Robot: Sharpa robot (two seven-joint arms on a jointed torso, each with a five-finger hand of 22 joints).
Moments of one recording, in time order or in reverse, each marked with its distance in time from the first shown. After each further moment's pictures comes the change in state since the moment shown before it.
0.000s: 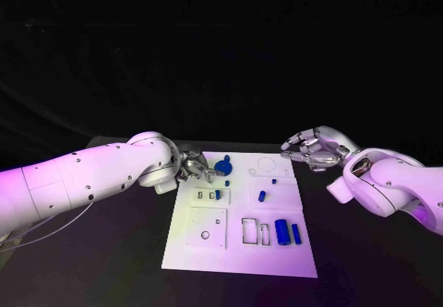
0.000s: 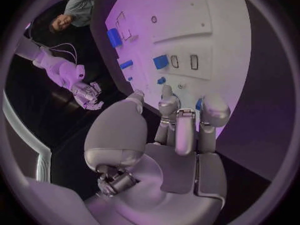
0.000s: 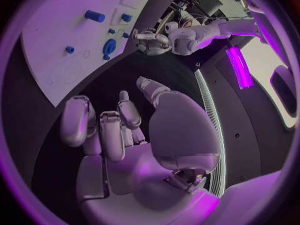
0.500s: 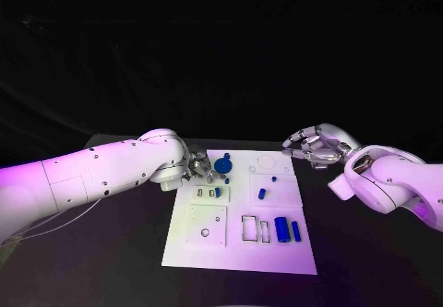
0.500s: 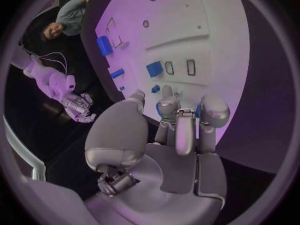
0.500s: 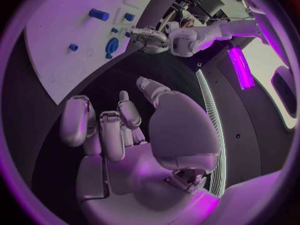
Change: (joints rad) left arm 0.014 0.078 -0.024 -0.052 -0.043 0.070 -0.089; left_hand 0.017 0.017 -0.008 -0.003 0.000 -0.014 0.000 0.004 0.019 0.000 0.000 0.000 -0.004 0.000 0.000 0.000 0.000 0.000 0.000 0.000 0.005 0.008; right arm 0.000 0.001 0.000 -0.012 -0.006 0.002 -0.007; right_hand 0.000 0.000 0.000 0.000 0.004 -0.007 0.000 0.000 0.000 0.000 0.000 0.000 -0.005 0.000 0.000 -0.004 0.000 0.000 0.000 0.000 -0.004 -0.007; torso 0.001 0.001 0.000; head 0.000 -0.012
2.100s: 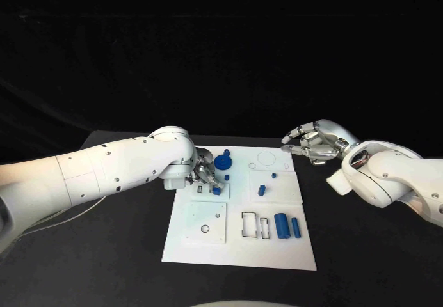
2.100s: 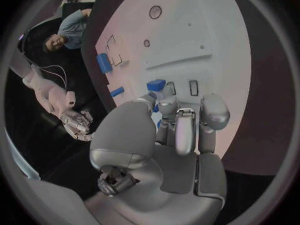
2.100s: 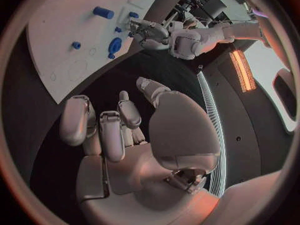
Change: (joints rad) left arm 0.000 0.052 -0.010 -0.029 -0.003 0.149 -0.033; left_hand 0.176 0.048 0.148 -0.003 0.000 -0.023 -0.002 -0.004 0.051 -0.007 -0.007 0.000 -0.002 -0.001 -0.006 0.004 0.000 0.000 0.000 0.000 0.021 0.023; right arm -0.002 0.019 0.000 -0.025 -0.021 0.004 -0.008; right_hand 0.000 0.000 0.003 0.003 0.019 -0.010 0.003 0.008 -0.001 -0.003 -0.003 -0.005 -0.002 0.000 0.000 0.000 0.000 0.000 0.000 0.000 -0.008 -0.003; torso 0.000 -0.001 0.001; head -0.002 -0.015
